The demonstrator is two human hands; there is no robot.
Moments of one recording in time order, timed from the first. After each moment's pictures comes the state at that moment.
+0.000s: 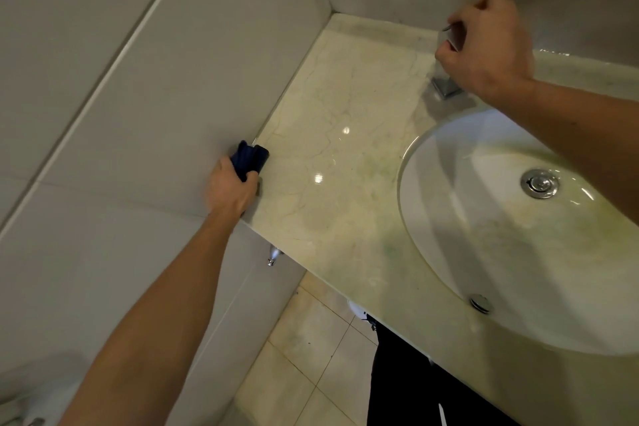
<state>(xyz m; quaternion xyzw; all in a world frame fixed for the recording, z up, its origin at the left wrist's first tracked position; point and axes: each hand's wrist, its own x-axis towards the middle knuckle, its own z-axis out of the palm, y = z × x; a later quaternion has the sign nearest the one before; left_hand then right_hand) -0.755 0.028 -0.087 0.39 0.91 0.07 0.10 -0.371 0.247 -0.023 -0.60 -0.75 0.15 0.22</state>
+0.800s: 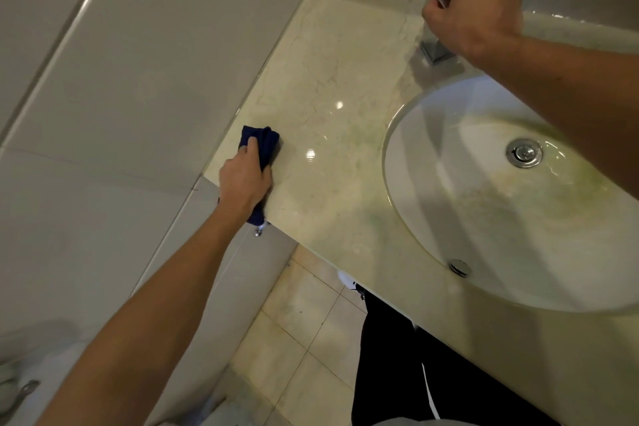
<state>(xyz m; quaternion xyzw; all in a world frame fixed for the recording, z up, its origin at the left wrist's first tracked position) -0.692 0.006 -0.099 0.54 0.84 -0.07 0.03 -0.372 0.245 -0.027 -0.60 -0.75 0.14 0.23</state>
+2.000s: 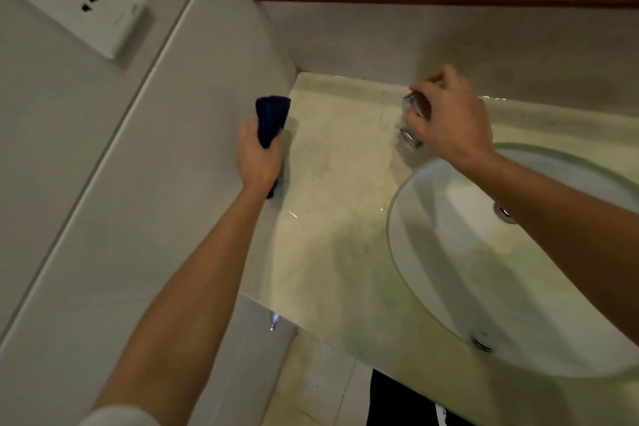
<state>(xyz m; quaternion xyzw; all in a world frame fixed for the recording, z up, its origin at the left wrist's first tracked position) -0.692 0.204 -0.046 0.51 0.79 0.31 0.15 -0.372 0.251 -0.024 -0.61 -0.74 0.16 0.22</state>
